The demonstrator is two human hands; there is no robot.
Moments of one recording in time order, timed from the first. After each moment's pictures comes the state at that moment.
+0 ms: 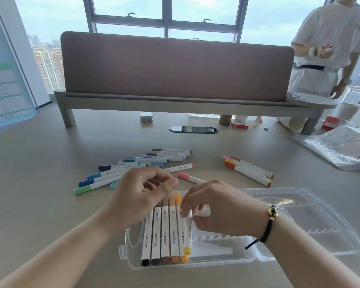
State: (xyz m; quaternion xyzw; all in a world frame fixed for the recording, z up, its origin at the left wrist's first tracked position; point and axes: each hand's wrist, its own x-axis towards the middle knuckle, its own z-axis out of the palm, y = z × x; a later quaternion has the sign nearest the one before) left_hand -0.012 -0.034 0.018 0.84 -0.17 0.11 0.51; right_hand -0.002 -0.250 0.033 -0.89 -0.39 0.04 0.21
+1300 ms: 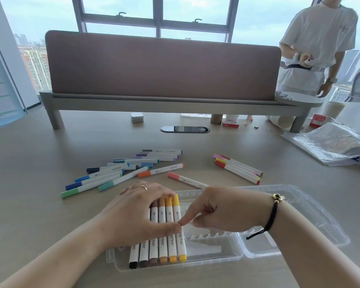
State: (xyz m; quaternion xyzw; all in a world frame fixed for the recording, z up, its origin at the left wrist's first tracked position) left_hand -0.014 -0.038 0.011 0.96 -0.20 -0.04 0.17; right_hand -0.003 -0.271 0.049 -0.91 -0.29 0.24 0.20
